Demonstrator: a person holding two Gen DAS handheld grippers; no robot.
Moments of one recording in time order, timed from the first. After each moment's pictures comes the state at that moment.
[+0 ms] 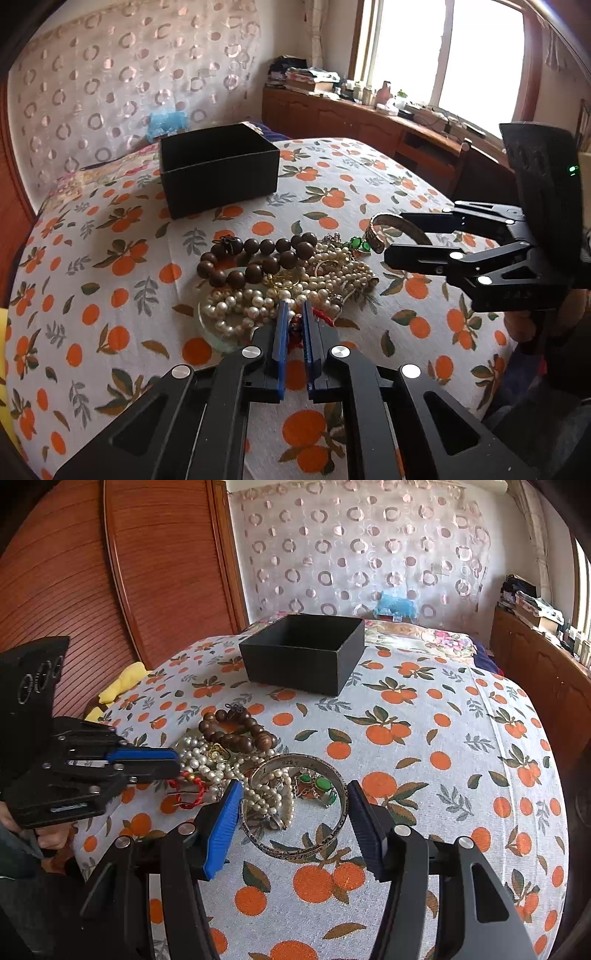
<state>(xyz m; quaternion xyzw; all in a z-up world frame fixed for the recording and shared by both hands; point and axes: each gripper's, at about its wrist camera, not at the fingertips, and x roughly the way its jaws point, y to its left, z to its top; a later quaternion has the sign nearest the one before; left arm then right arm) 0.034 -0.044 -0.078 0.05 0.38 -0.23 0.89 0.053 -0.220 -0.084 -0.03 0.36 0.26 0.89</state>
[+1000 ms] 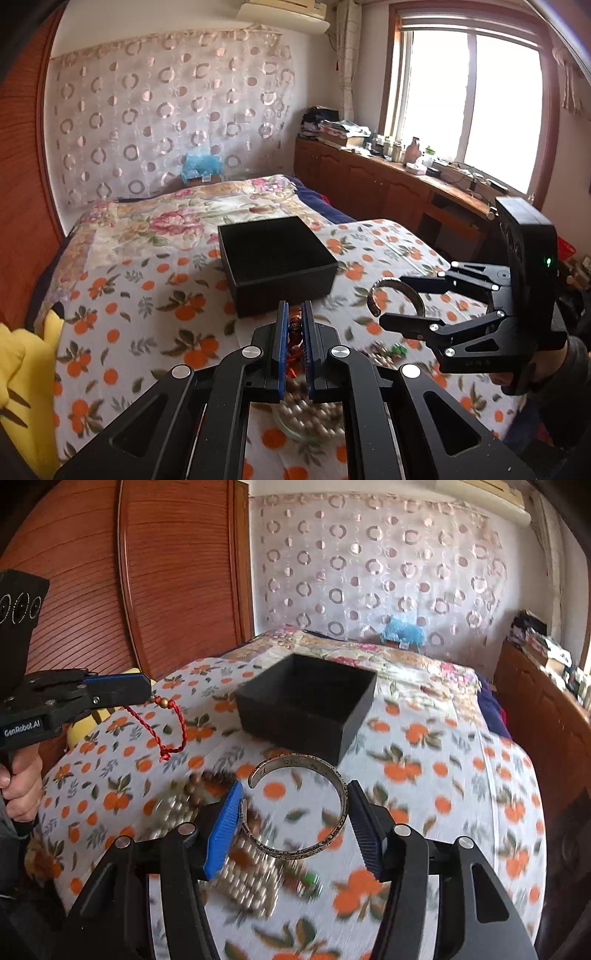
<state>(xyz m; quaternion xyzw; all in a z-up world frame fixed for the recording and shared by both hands) 0.079 -0.009 -0.009 0.02 0.30 -0.18 0.94 0.108 -0.190 -0.050 -0.08 0.32 0.27 0.90</state>
